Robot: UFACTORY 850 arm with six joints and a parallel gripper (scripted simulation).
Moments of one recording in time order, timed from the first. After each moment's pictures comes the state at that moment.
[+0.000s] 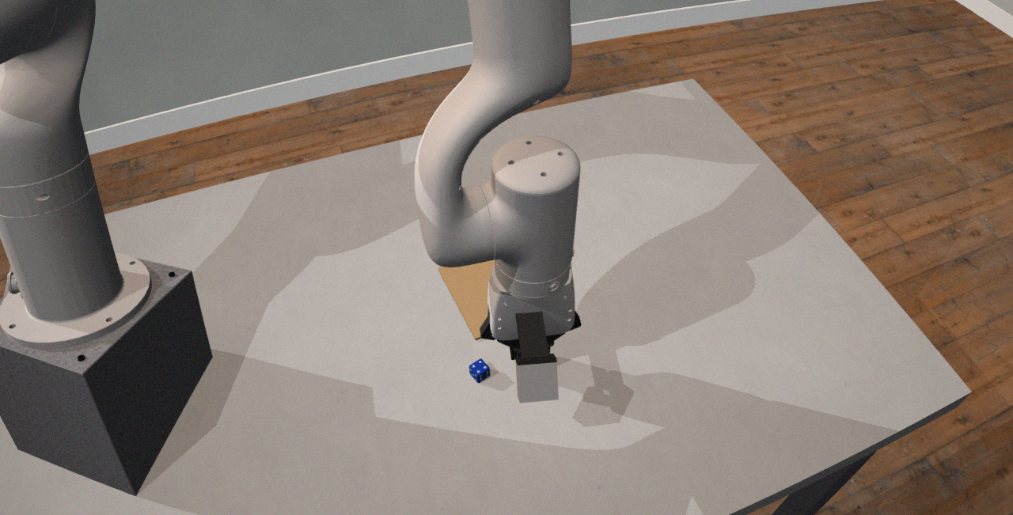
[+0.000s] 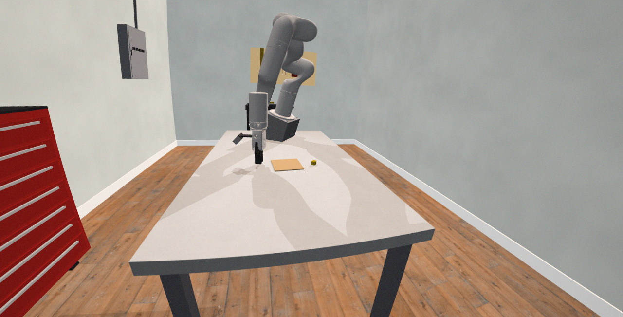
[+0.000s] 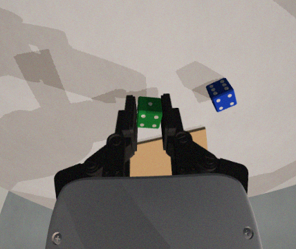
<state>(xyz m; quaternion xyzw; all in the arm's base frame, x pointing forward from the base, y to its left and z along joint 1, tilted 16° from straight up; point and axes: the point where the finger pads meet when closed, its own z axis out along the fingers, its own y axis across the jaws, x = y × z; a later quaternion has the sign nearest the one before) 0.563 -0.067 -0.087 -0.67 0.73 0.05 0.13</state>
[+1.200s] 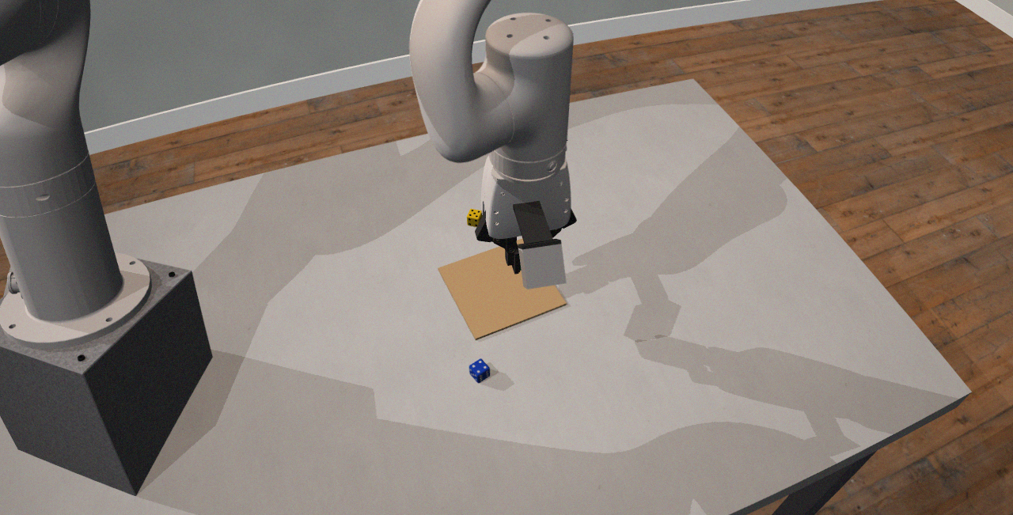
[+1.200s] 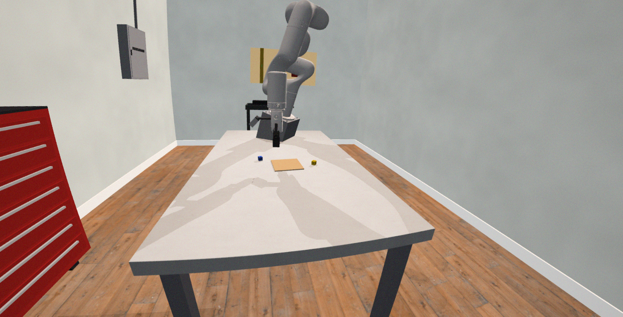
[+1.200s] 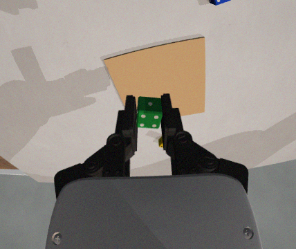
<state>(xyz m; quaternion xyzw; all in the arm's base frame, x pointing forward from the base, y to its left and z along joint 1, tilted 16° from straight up) 0.565 -0.009 0.023 -0.70 0.70 0.05 0.13</state>
